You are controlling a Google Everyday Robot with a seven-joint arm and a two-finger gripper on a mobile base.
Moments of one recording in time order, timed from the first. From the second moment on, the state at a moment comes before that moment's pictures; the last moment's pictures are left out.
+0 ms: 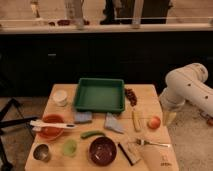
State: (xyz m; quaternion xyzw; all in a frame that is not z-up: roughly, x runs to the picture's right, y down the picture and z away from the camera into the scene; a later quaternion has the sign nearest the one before) arm 0.286 0.111 0.683 -0.28 0.02 0.02 0.96
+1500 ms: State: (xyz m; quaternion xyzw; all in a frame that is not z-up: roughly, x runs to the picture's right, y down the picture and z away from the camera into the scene) arm 0.133 0.118 0.687 -0.24 -0.08 0.05 0.97
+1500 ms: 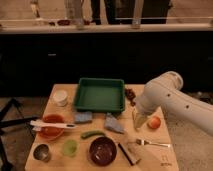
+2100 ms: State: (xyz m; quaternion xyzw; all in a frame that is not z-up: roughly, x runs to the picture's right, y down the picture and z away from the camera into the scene) arm 0.128 0.118 0.689 -0.24 -0.08 0.04 0.97
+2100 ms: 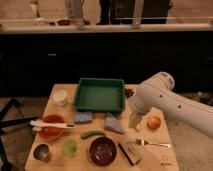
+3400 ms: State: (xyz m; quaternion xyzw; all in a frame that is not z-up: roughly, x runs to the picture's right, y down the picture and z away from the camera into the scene) arm -0.055 0.150 0.686 -0.25 -0.24 -0.01 0.94
